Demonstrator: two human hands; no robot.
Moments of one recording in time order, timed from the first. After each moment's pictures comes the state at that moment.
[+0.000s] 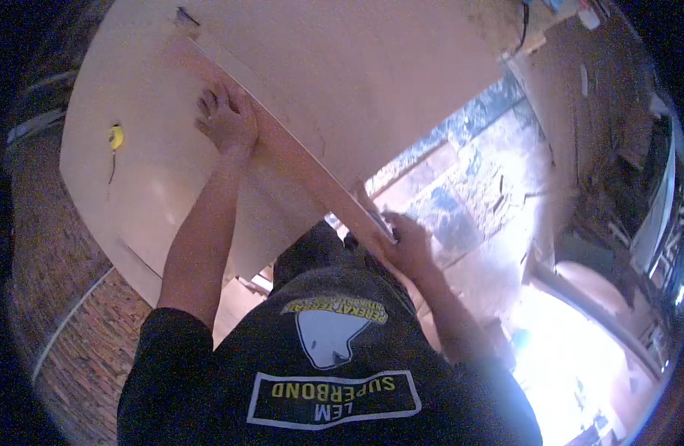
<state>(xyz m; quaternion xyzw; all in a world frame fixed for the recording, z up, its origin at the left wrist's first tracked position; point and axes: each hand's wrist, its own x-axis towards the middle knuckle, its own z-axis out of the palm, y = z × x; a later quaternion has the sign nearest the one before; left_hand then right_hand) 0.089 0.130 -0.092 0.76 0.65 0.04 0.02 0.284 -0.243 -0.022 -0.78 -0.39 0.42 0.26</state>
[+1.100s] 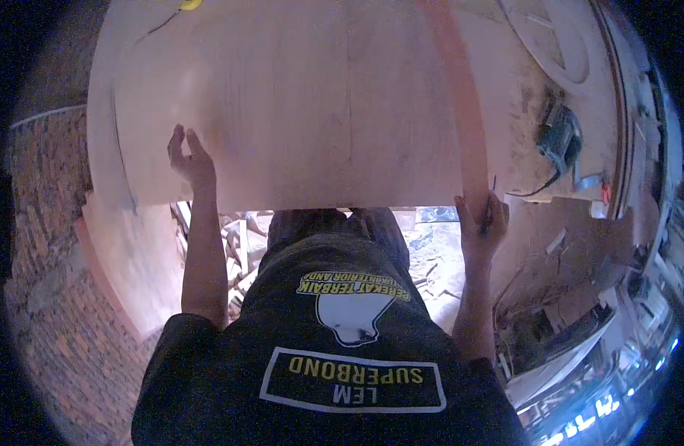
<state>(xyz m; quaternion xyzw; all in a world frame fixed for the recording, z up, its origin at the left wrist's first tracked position) -0.047 -0.028 -0.022 0.41 0.81 0.43 -0.01 0.490 -0.071 0.052 -0.73 -0.61 0.16 0.28</state>
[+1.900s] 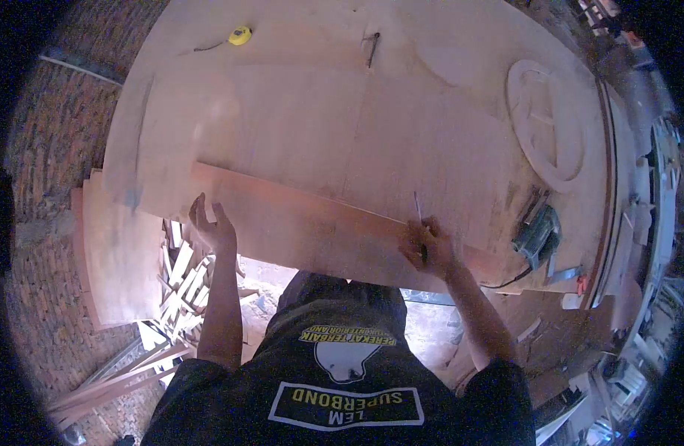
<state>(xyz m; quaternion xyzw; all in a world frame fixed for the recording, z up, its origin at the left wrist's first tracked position) 0.027 -0.086 -0.029 0.30 0.86 0.40 -0.06 0.491 0.073 -0.002 -0.35 -0.89 0.26 0.16</state>
